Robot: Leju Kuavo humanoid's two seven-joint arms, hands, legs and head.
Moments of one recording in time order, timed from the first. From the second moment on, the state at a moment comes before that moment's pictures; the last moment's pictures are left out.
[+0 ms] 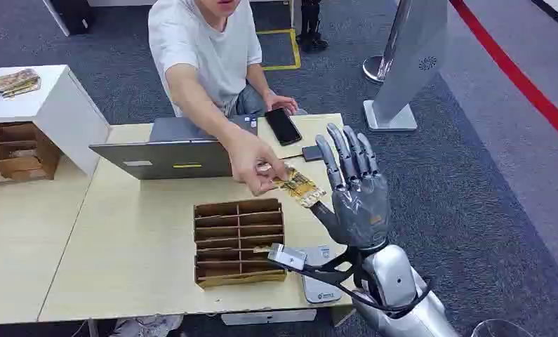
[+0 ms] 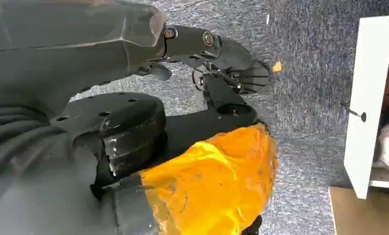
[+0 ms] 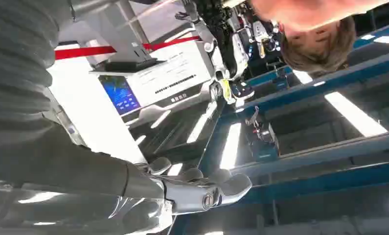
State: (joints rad) left arm -0.08 -0.08 -0.43 -0.22 0.49 0.20 -0.22; right arm -0.29 -0.15 0.65 -1.60 1.33 -0.62 0.06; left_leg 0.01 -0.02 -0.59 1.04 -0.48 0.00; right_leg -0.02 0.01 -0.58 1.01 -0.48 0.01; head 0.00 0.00
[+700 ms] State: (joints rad) left arm -0.09 -0.09 -0.43 -0.22 0.48 0.20 -0.22; right arm -0.31 -0.15 0.67 -1.58 1.26 -0.61 0.04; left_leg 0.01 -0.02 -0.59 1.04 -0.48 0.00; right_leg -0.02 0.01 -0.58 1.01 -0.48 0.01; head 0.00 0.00
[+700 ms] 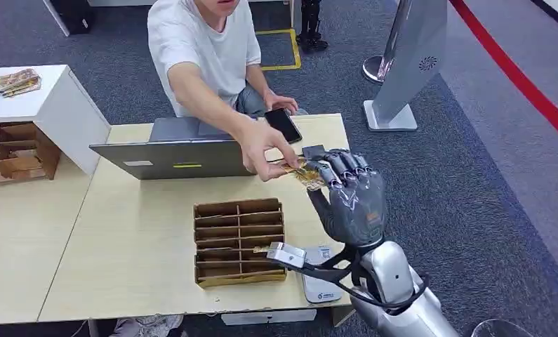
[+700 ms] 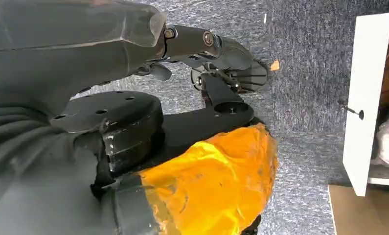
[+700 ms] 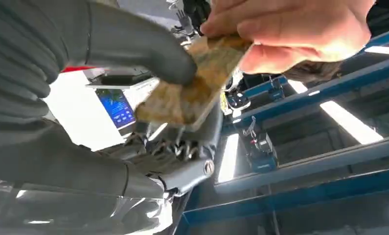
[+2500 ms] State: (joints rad) left arm -0.11 -0.09 -0.41 -0.22 0.45 0.23 -0.24; right arm -0.21 -0.25 0.62 -1.61 -0.65 0.57 -0.25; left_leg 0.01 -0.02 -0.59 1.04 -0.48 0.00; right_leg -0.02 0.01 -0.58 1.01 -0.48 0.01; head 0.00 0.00
